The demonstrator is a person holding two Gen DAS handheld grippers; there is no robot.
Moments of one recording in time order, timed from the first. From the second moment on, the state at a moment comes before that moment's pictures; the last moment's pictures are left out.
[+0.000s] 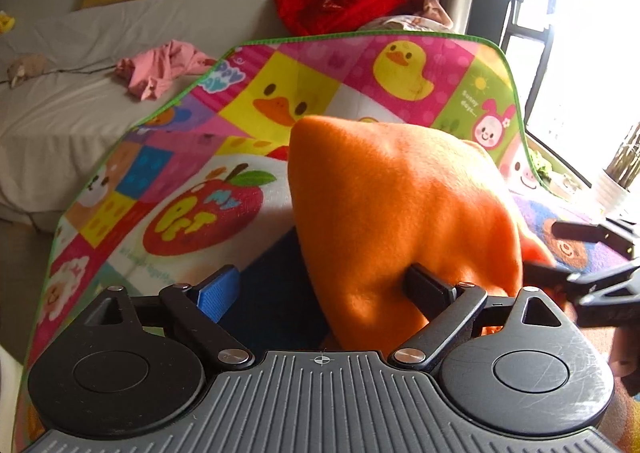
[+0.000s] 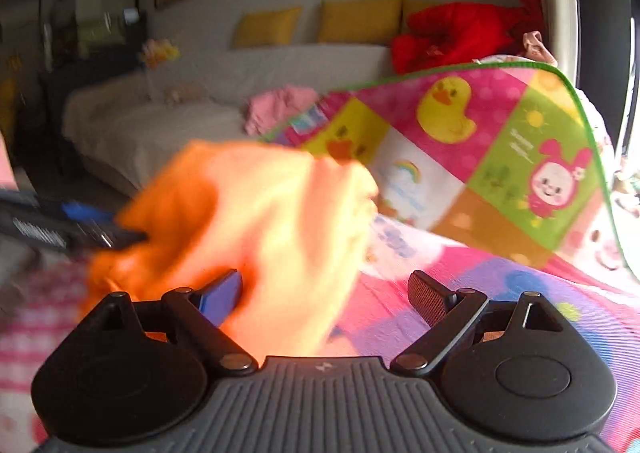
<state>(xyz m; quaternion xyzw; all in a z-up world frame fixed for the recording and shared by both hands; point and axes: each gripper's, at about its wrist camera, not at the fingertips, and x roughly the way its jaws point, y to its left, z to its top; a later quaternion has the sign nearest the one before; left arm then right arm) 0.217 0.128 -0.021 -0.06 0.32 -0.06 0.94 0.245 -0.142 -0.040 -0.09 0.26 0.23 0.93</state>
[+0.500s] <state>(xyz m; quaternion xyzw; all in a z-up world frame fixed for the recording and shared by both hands) 0.183 0.122 -0.015 -0.09 0.31 -0.01 0.95 0.230 -0.151 -0.046 -0.05 0.27 0.19 0.94</state>
